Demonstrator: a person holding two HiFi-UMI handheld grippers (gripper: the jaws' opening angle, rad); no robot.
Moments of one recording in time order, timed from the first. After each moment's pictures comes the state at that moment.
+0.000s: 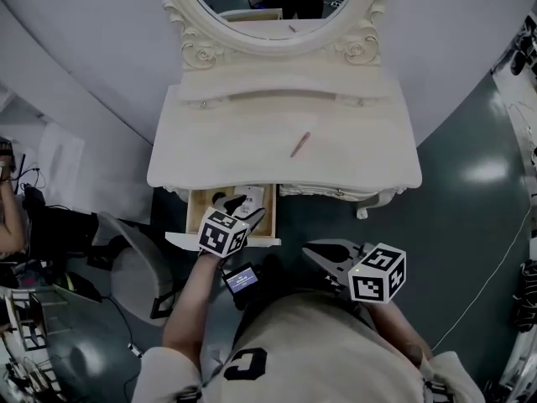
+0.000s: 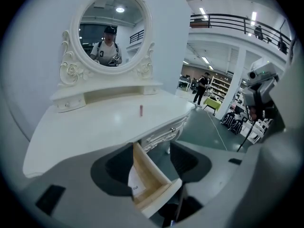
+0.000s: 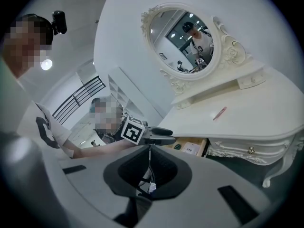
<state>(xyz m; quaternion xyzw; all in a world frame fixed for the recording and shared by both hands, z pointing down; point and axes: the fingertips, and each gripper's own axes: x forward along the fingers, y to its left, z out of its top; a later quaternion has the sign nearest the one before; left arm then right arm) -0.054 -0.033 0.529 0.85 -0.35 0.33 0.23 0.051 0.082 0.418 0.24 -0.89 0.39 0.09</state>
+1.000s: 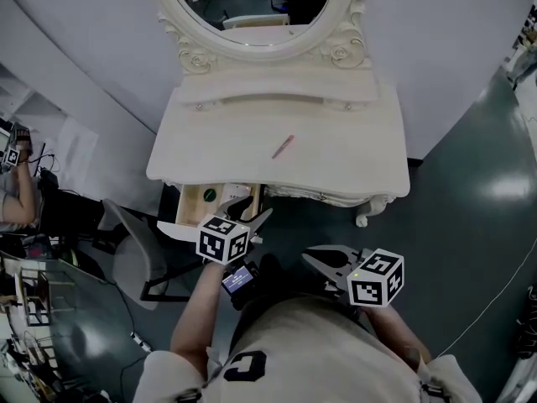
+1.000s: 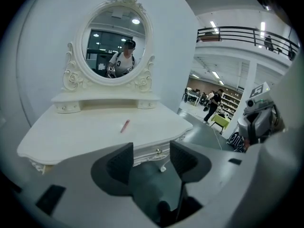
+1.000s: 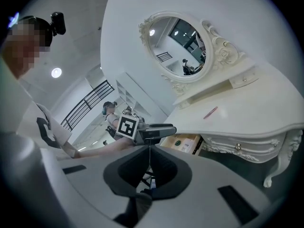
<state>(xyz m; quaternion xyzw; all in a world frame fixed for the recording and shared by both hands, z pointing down) 0.053 -0.014 0.481 0.84 -0.41 0.25 0.25 0.153 0.102 0.417 0.18 -0.90 0.40 0.06</state>
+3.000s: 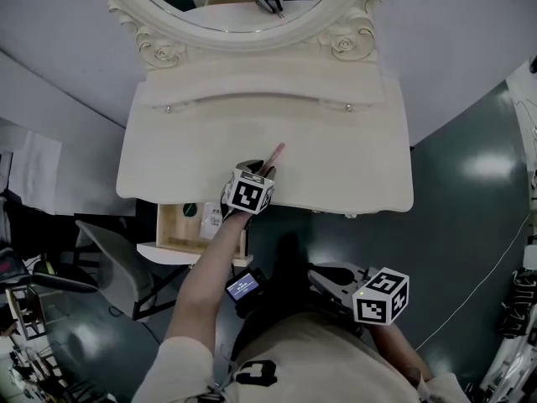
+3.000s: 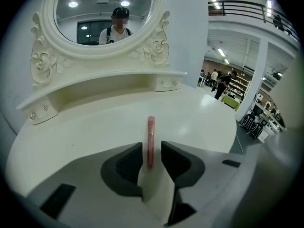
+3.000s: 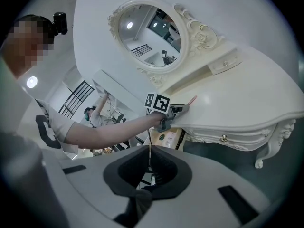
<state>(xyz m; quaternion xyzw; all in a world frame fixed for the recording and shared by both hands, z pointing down) 0.074 -0.212 0.615 0.81 -0.41 0.36 0.23 0.159 0.037 0.476 0.23 -0.84 0.48 0.12</state>
